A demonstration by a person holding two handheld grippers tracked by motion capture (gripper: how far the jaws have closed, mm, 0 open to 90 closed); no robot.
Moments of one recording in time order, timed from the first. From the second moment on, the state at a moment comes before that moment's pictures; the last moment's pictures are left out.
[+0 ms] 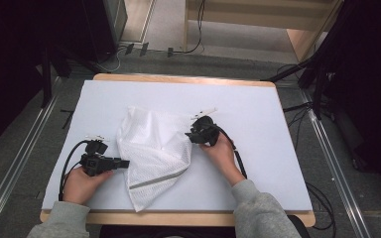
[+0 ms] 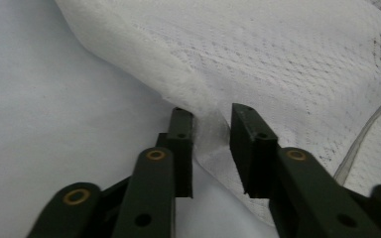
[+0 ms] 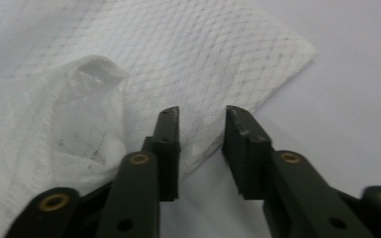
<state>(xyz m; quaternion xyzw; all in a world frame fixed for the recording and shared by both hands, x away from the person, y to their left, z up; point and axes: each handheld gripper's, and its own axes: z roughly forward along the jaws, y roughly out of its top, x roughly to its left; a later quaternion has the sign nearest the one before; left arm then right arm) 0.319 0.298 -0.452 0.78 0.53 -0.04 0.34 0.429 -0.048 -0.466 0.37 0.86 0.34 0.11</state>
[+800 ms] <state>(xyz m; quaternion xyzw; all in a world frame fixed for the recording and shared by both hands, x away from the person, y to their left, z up) 0.341 0.328 -0.441 0.75 0.55 -0.02 0.37 0.443 -0.098 -0.436 0.42 0.82 0.38 0.08</state>
